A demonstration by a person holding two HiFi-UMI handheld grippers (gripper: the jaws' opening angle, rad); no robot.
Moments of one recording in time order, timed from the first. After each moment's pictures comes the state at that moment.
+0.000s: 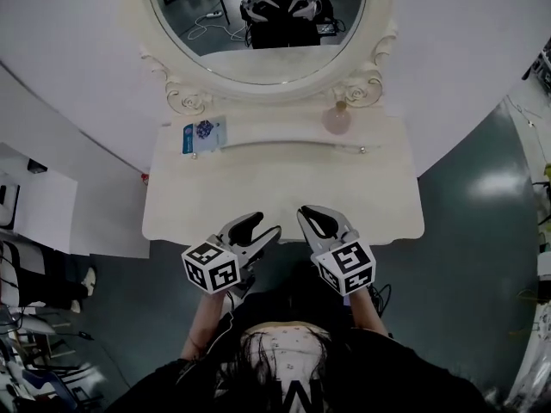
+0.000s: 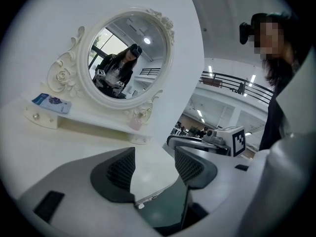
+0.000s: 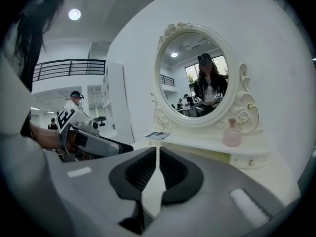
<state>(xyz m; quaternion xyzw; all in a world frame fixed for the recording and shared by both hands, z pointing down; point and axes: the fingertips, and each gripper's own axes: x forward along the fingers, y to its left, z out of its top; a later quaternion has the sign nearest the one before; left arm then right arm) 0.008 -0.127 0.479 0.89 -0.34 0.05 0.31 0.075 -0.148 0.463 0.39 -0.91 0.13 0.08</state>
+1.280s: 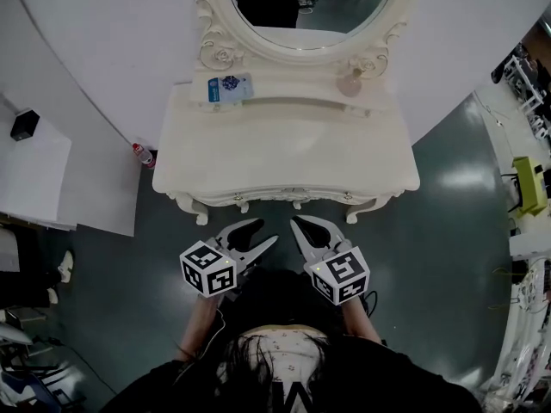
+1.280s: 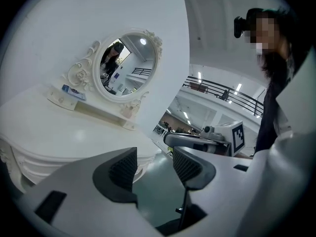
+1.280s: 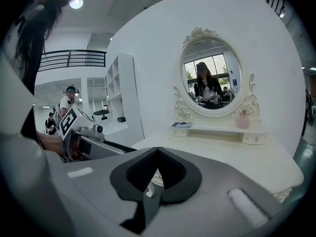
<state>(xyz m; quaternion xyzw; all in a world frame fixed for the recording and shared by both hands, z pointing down) -0.101 0.050 0.488 0.91 -0.27 0.02 0.32 -0.052 0.033 0.462 0.41 -0.89 0.14 0.12</state>
